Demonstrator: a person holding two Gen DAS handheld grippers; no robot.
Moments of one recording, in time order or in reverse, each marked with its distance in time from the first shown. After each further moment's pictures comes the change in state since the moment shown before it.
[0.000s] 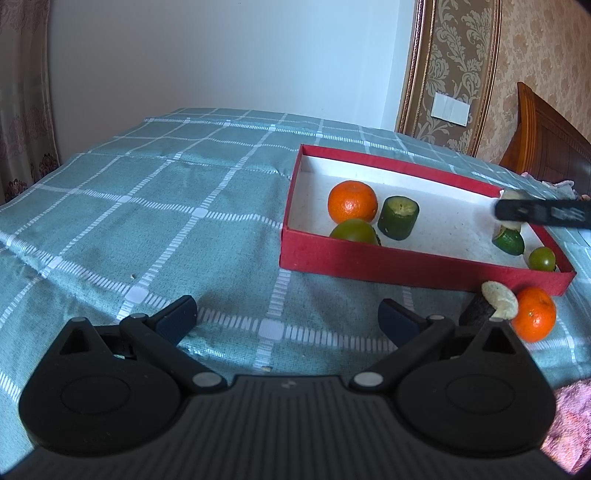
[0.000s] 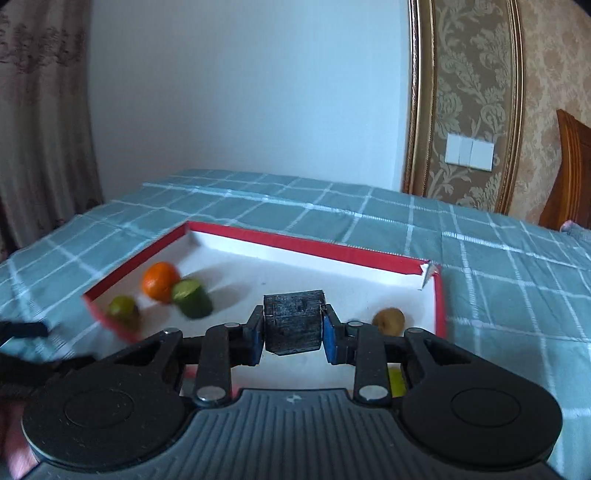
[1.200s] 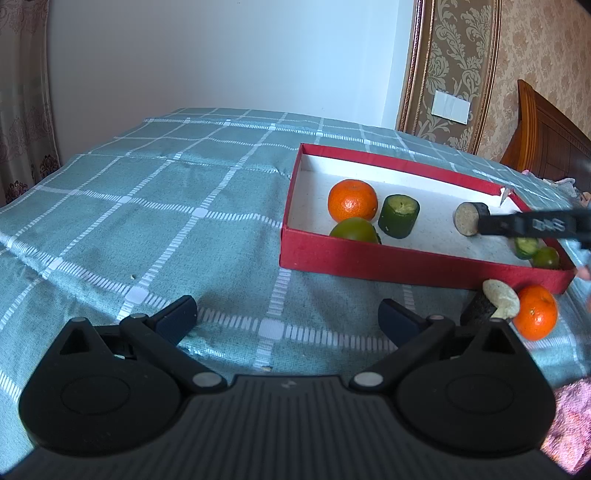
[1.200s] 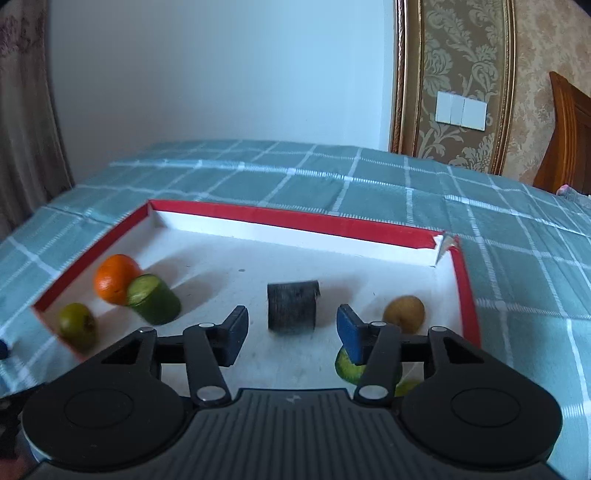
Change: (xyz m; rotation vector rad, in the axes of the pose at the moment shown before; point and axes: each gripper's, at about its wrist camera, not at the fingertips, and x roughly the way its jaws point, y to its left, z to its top) left arm 0.001 -0.001 0.000 0.006 0.003 0.005; right arm 0.020 -0.003 -0.008 0.056 0.068 -0.021
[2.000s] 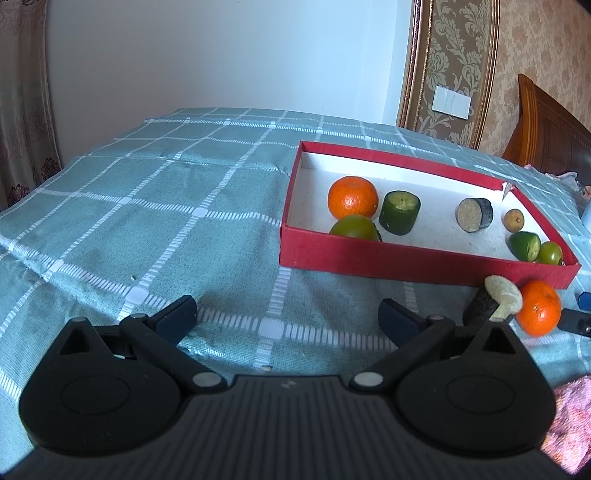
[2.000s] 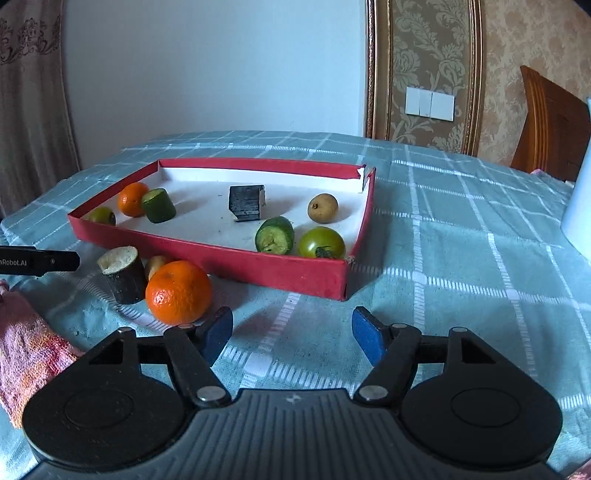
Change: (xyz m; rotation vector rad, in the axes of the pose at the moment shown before) left arm 0.001 -0.002 0.000 0.017 0.006 0.013; right arm -0.074 -0.047 -0.080 0.010 0.000 -0.004
